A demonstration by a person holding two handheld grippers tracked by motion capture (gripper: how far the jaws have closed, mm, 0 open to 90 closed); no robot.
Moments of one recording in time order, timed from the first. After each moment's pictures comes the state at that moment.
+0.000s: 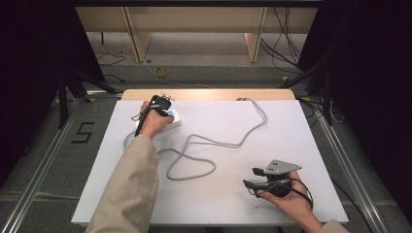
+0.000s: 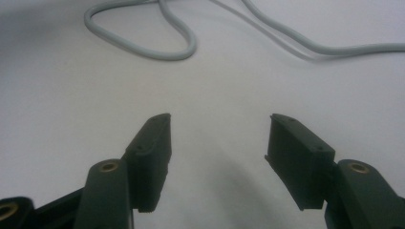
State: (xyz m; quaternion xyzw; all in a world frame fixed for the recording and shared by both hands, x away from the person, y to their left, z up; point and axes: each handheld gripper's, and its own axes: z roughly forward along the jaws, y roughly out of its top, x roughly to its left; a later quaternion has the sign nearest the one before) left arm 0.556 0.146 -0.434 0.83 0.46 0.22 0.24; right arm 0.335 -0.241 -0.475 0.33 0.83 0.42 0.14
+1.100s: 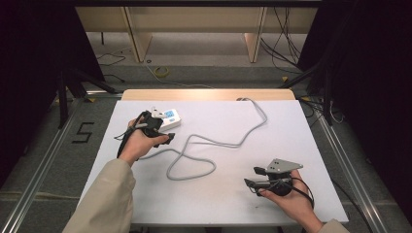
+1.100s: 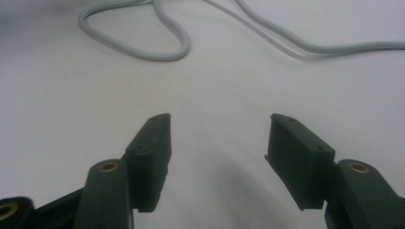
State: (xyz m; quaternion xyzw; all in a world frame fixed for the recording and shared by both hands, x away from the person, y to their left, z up) left arm 0.467 0.160 -0.420 0.83 0.41 0.21 0.31; right arm 0.338 -0.244 -0.474 0.34 0.83 0.42 0.14
